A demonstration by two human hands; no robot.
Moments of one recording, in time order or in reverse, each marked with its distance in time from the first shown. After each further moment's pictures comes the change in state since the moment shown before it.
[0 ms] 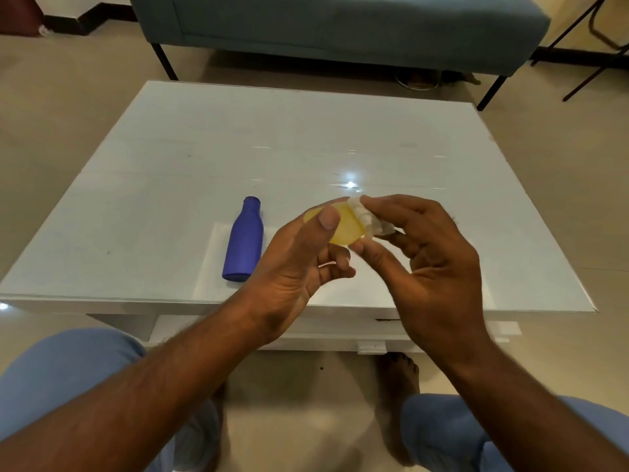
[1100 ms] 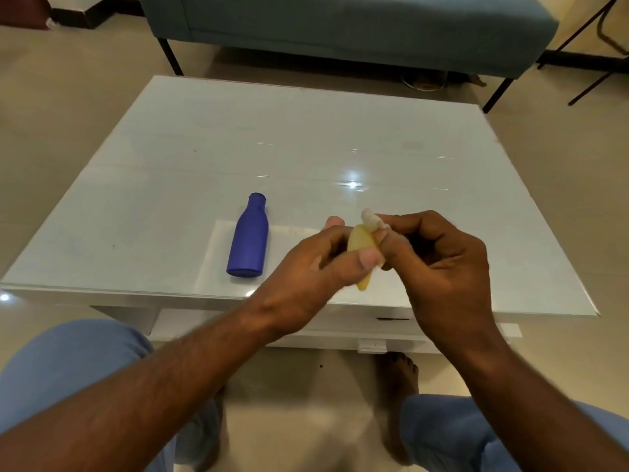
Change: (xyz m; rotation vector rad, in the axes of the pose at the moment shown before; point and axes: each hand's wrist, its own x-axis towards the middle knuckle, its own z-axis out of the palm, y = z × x) left_hand -0.005 -0.004 0.001 0.555 -0.097 0.037; right_hand 0.000 -0.004 -0.002 0.161 0.018 0.245
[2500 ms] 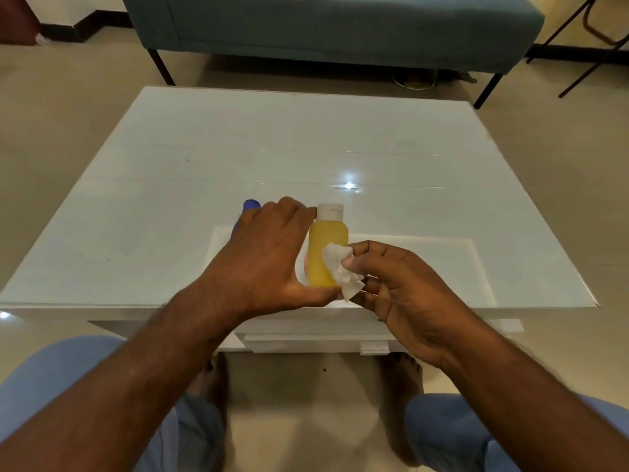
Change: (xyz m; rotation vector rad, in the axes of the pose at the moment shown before) left_hand 0.009 -0.009 -0.051 1.166 0.059 0.146; right_hand 0.002 0.001 0.016 0.345 -0.202 0.717
